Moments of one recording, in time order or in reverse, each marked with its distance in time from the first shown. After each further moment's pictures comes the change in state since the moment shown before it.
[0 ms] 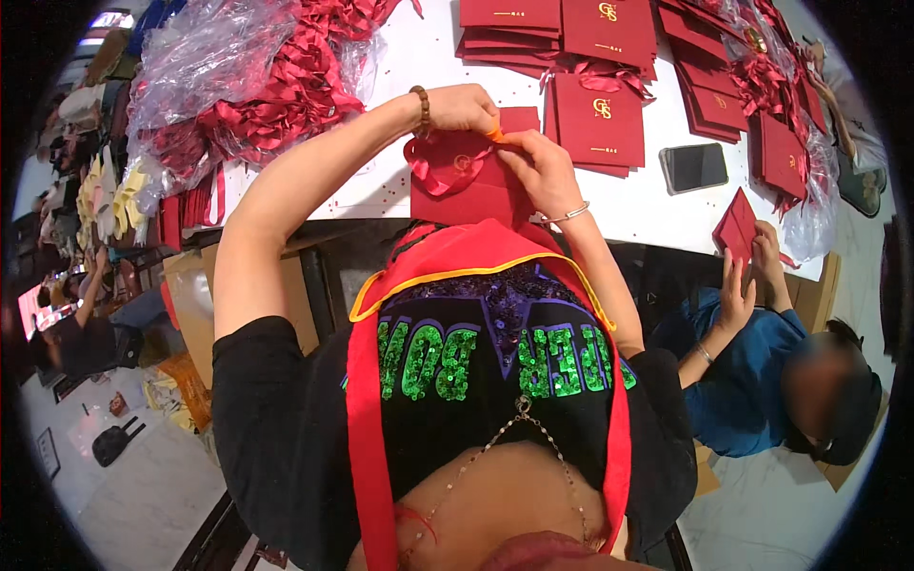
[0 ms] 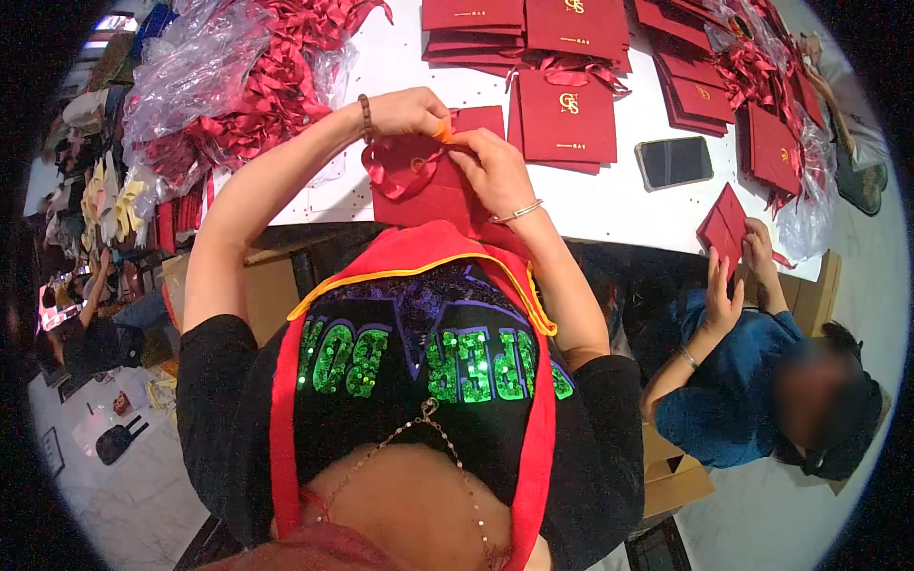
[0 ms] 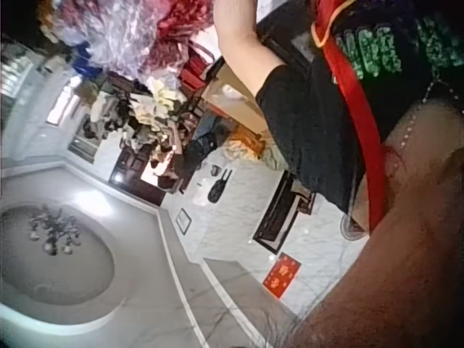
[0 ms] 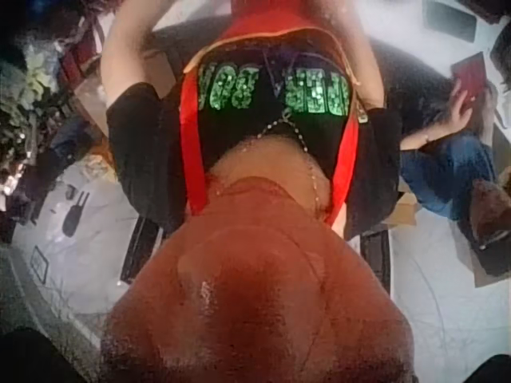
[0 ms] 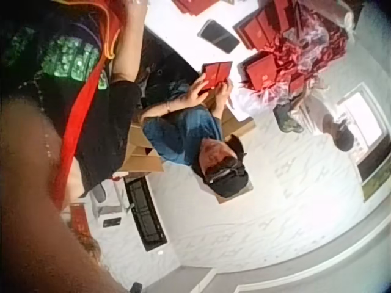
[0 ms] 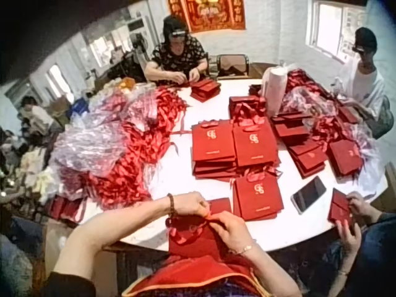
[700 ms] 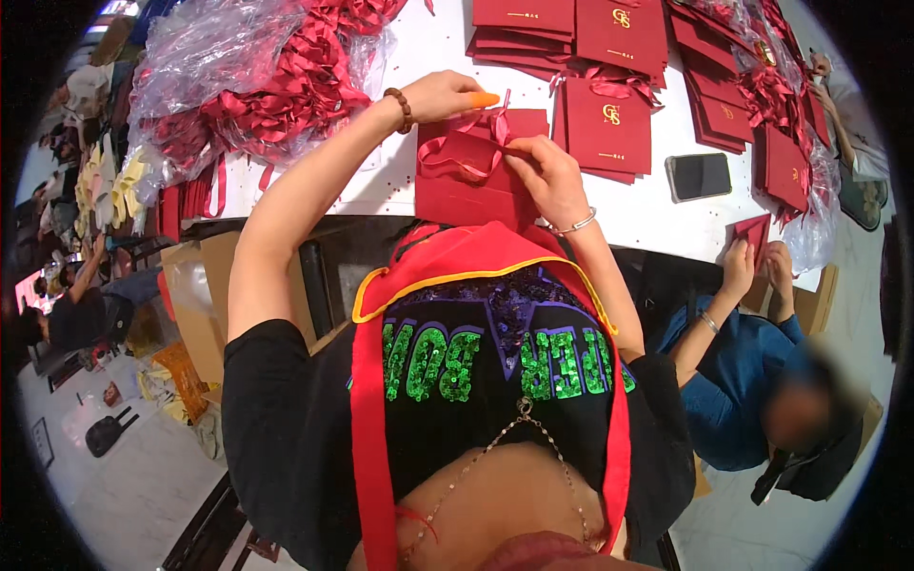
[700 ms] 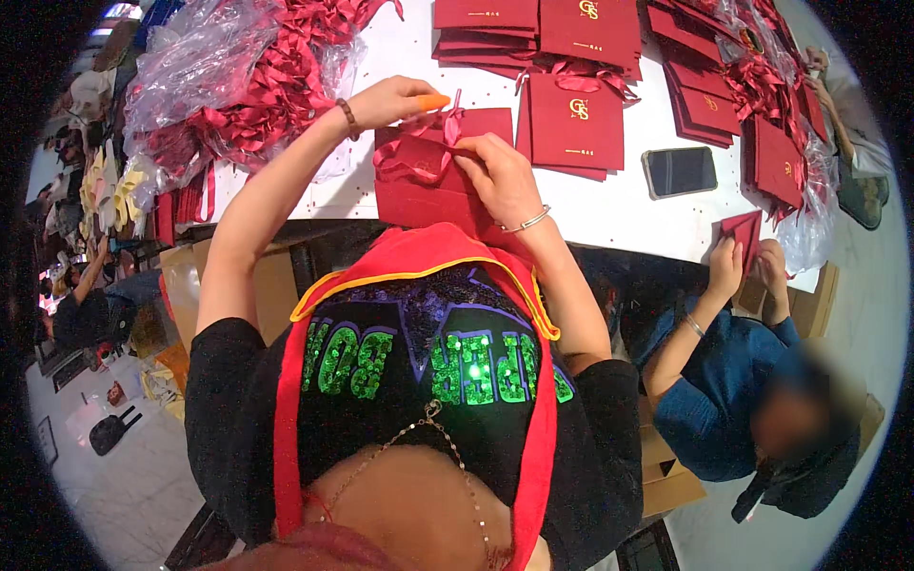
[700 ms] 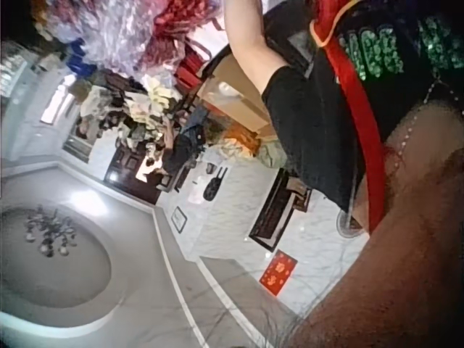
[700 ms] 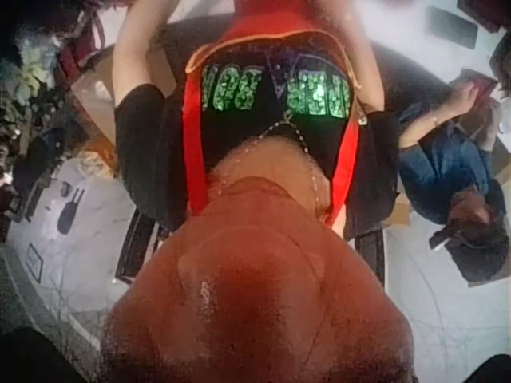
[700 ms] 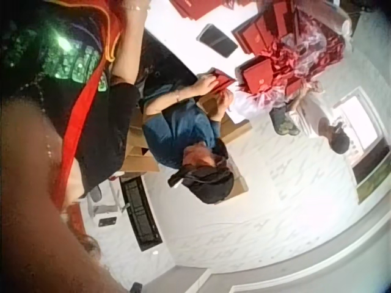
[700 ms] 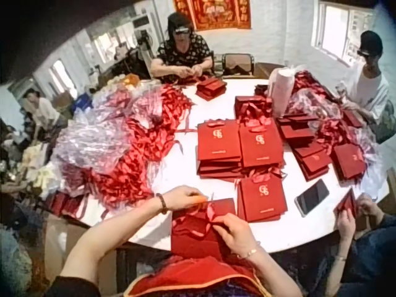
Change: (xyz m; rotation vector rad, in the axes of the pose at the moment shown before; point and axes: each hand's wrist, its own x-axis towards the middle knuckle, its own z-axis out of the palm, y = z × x) left_hand -0.013 -0.023 -0.012 0.085 0.323 -0.031; right_hand -0.002 -0.007 -0.002 -0.014 -0.009 -0.039
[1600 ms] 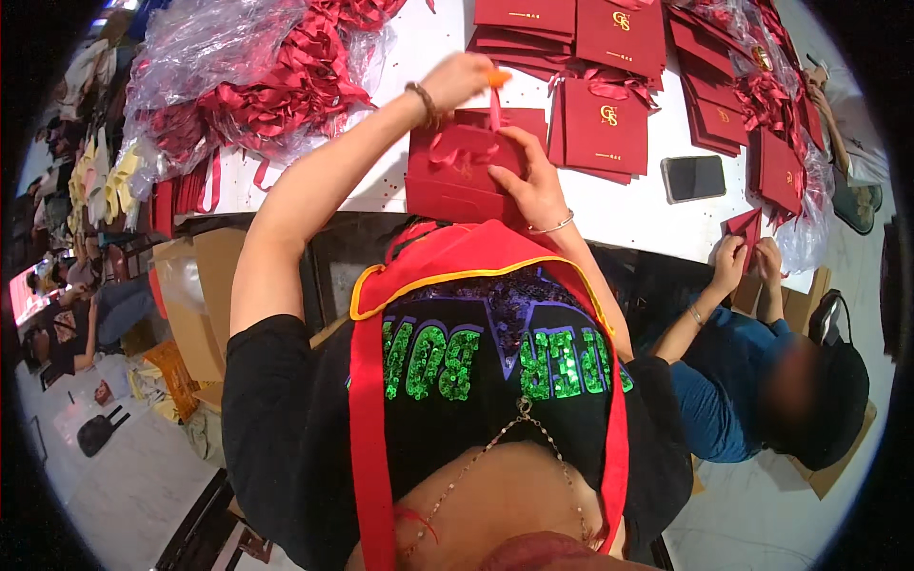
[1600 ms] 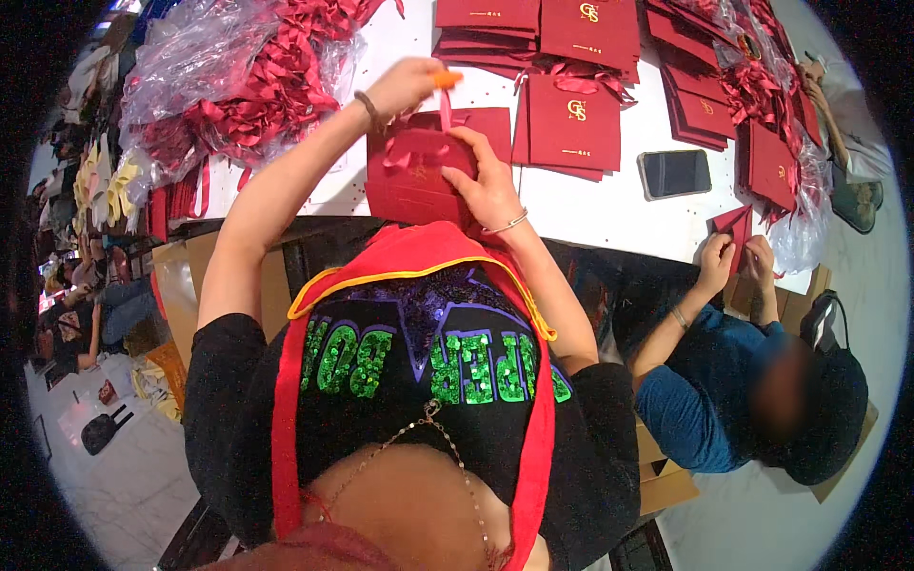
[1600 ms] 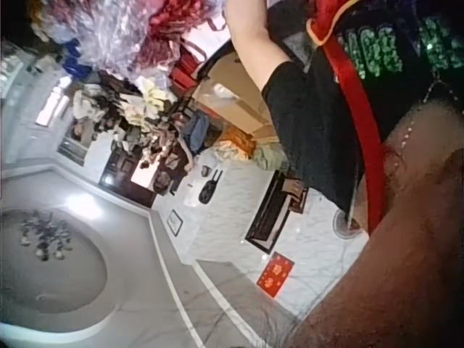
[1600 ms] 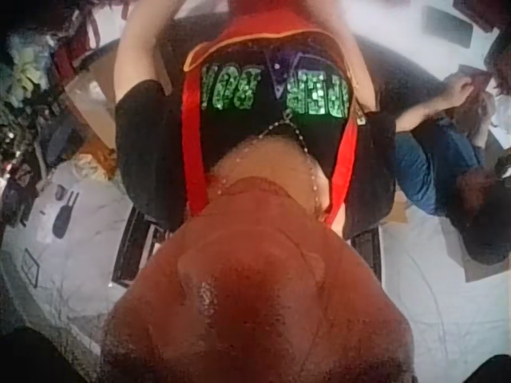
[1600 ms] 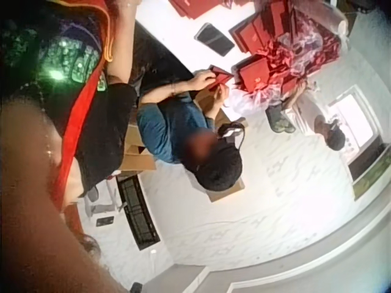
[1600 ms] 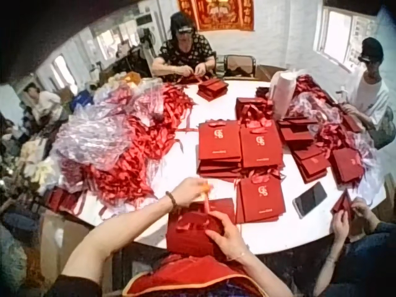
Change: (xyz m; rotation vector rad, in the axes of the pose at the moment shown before) left_hand 0.006 0.026 0.007 -0.191 0.199 0.059; right_hand -0.011 0.006 0.025 0.413 -0.034 0.280
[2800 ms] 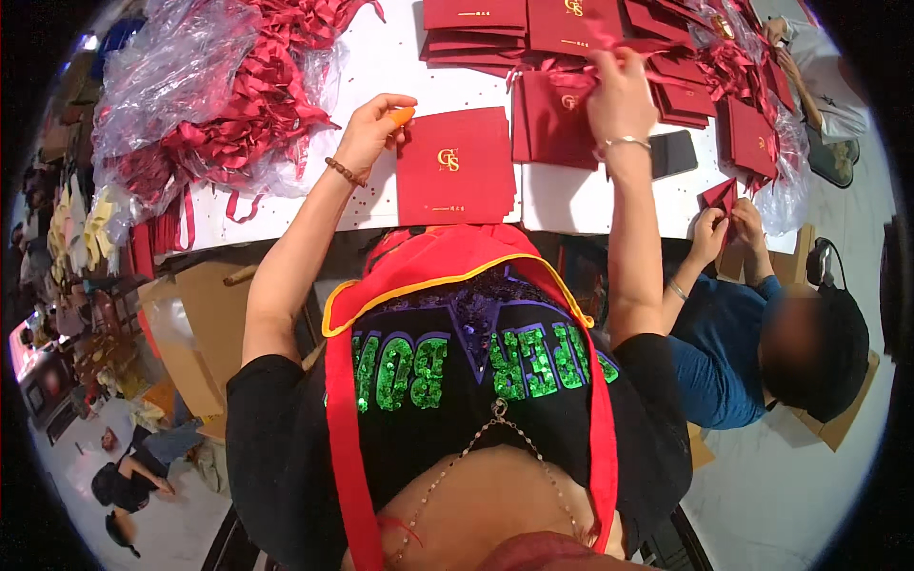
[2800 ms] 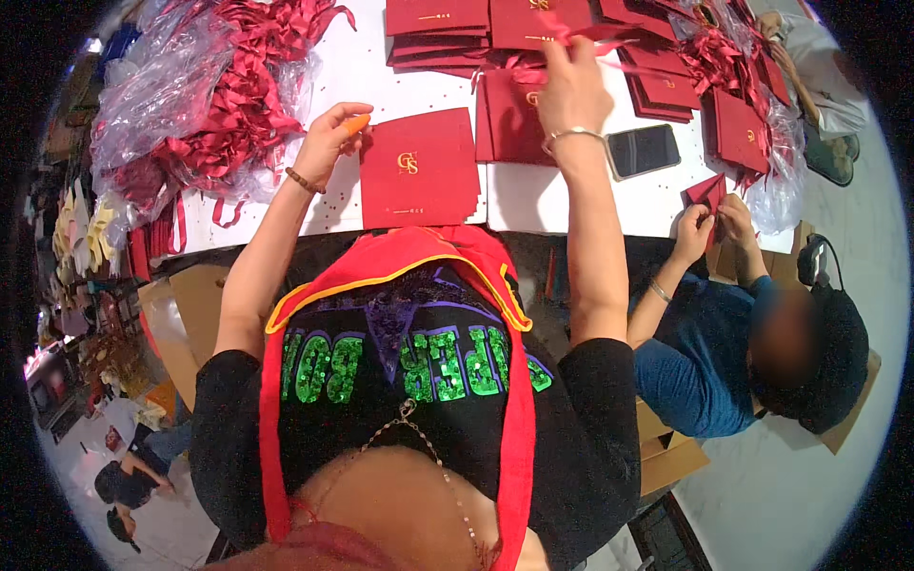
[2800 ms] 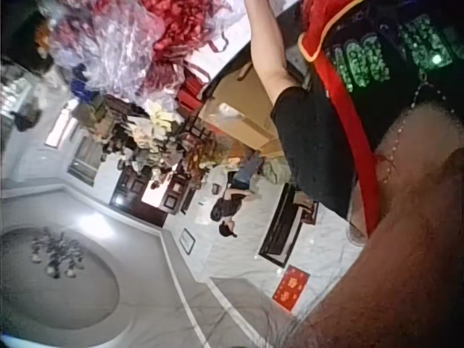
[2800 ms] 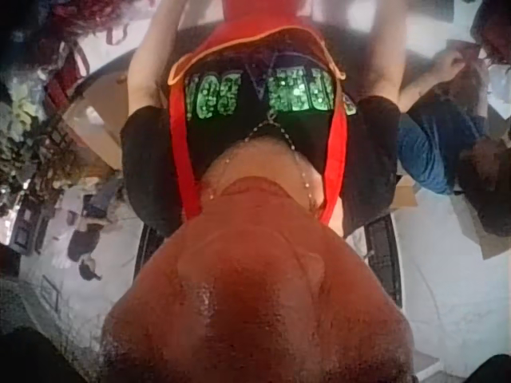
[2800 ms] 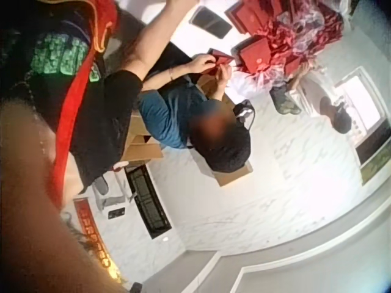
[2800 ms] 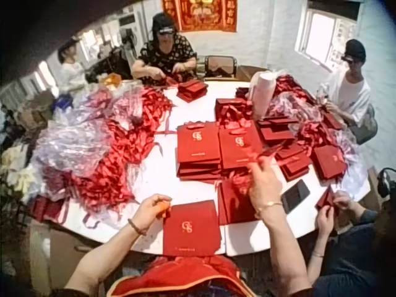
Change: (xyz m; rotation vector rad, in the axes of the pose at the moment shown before) left_hand -0.056 -0.049 0.005 -0.569 0.226 -0.174; right_hand 0.063 -0.058 -0.115 -1.308 0.582 -0.177
